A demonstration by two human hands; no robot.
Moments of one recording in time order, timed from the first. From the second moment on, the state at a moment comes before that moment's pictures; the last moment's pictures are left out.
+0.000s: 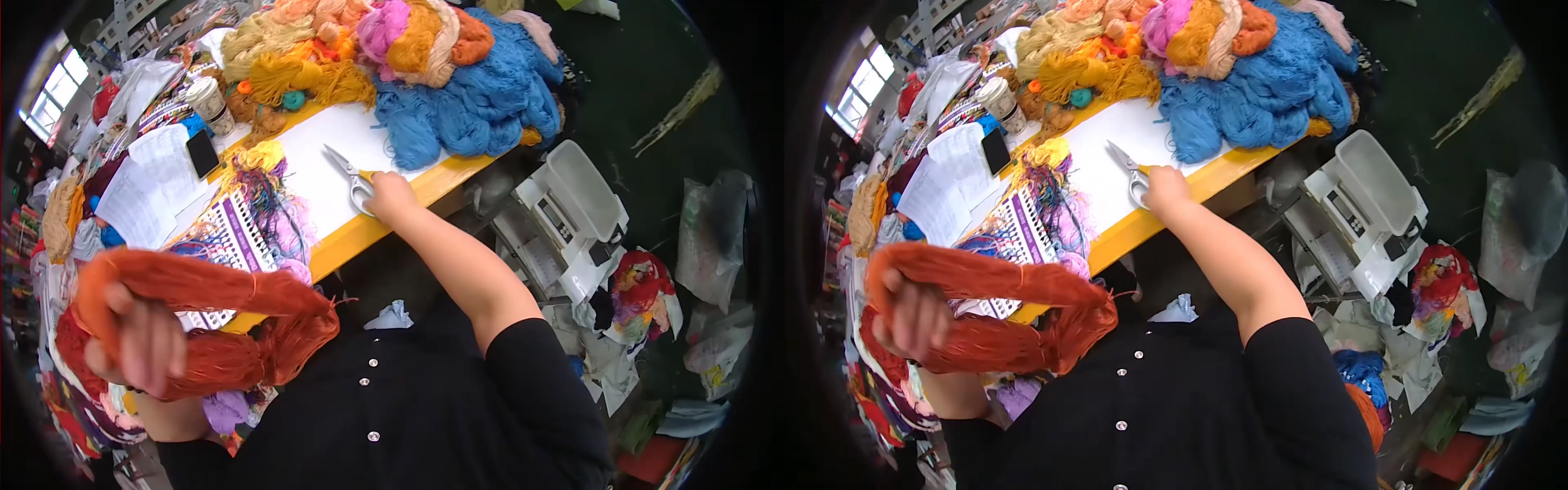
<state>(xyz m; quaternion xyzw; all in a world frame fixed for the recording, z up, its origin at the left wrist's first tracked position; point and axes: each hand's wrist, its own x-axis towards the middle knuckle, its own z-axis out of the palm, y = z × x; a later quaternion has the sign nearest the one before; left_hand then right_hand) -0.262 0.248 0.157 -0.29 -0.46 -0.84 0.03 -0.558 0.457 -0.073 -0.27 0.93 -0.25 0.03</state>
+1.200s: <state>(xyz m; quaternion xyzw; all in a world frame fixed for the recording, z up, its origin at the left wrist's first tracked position) -0.065 0.225 0.019 0.03 -0.27 -0.89 0.37 -0.440 0.574 -0.072 -0.33 0.62 -0.47 0.53</state>
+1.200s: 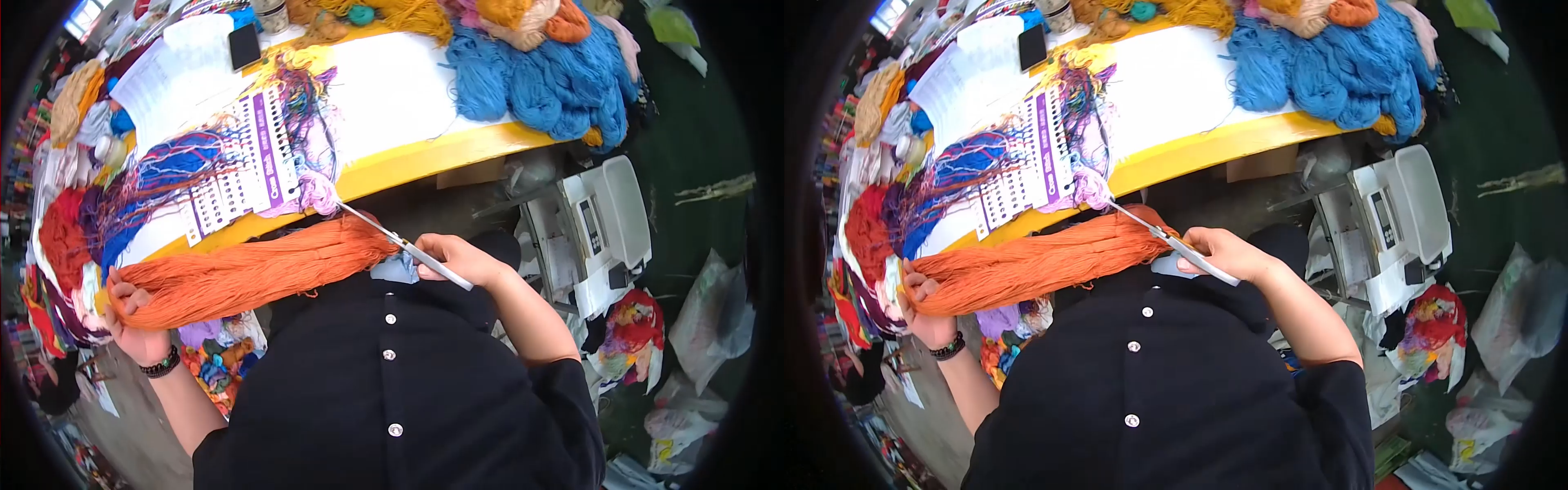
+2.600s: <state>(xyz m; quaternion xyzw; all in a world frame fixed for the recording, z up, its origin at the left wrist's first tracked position) -0.042 0.198 -0.029 0.06 -0.24 -0.89 0.37 -0.432 0.540 -0.104 -0.42 0.65 -0.32 0.54</state>
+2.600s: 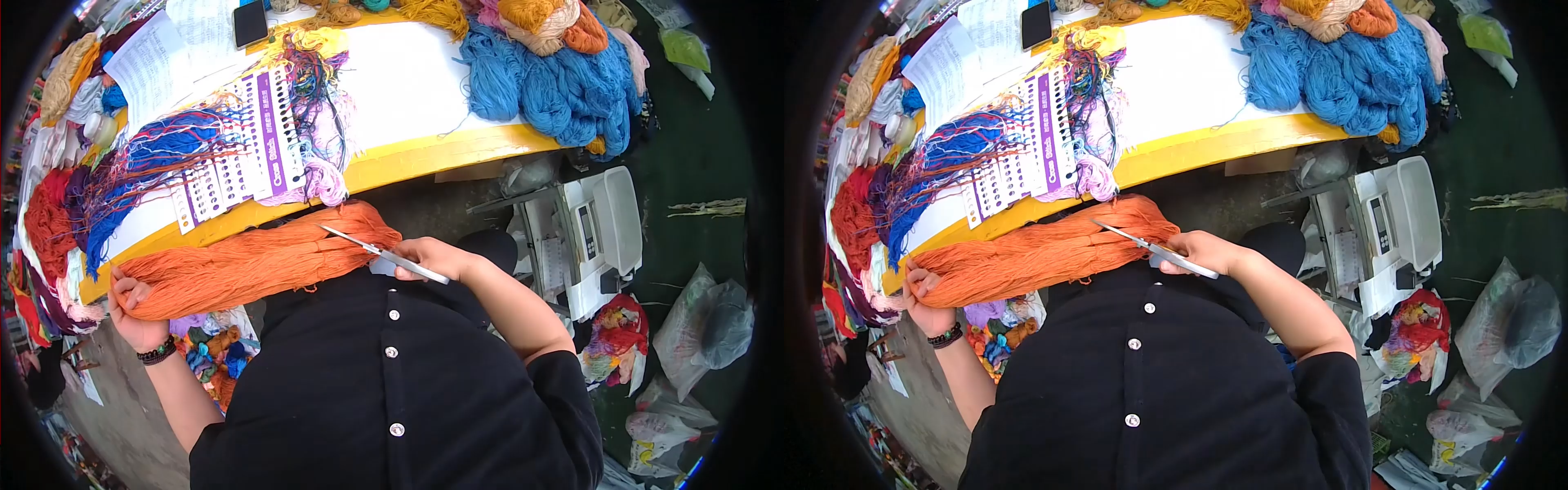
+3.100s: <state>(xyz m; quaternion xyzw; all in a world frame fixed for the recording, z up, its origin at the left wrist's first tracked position) -0.044 0.198 -0.028 0.08 -0.23 -0.89 0.38 -0.443 0.538 -0.086 -0.39 0.62 -0.21 0.65</state>
